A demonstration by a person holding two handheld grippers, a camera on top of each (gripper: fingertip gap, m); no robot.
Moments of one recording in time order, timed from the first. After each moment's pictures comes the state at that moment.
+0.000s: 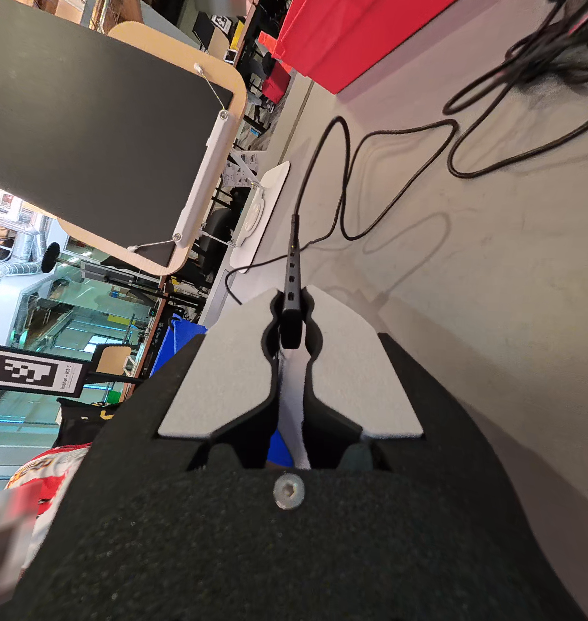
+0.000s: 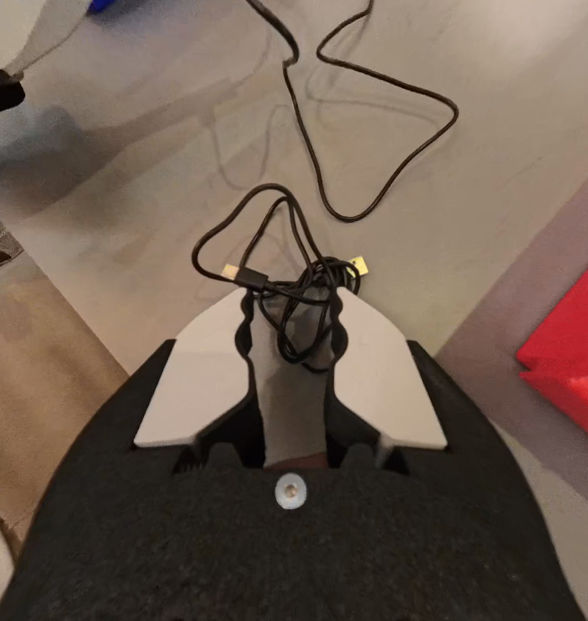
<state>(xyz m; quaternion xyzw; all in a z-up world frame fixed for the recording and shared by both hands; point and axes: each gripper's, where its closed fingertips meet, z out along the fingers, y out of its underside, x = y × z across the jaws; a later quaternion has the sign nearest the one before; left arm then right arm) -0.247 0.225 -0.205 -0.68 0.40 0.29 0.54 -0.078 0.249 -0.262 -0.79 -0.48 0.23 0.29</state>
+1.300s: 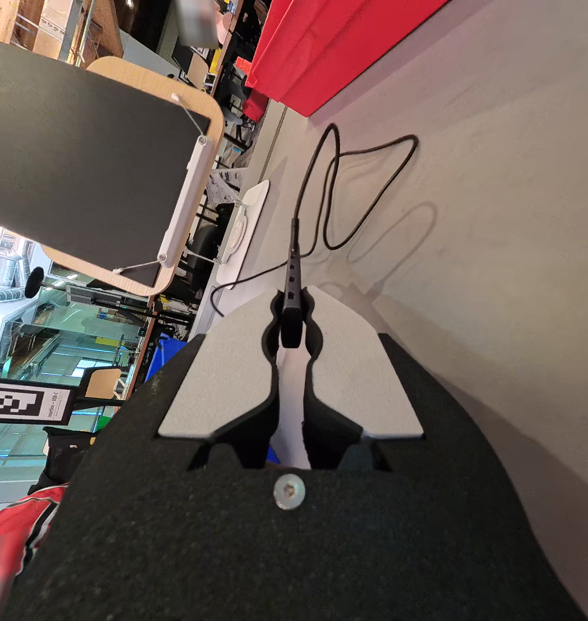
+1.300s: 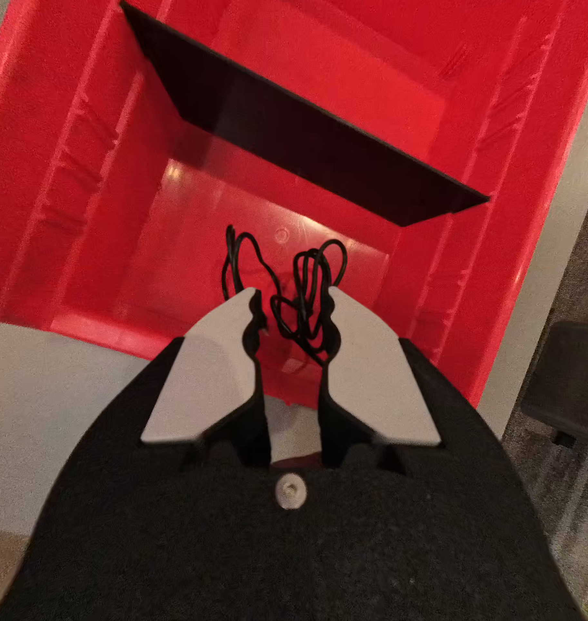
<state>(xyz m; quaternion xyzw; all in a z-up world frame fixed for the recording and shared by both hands) -0.230 0.219 -0.210 -0.67 0.44 0.27 0.54 0.094 0.427 -0.228 -0.89 -0.37 0.01 0.27</state>
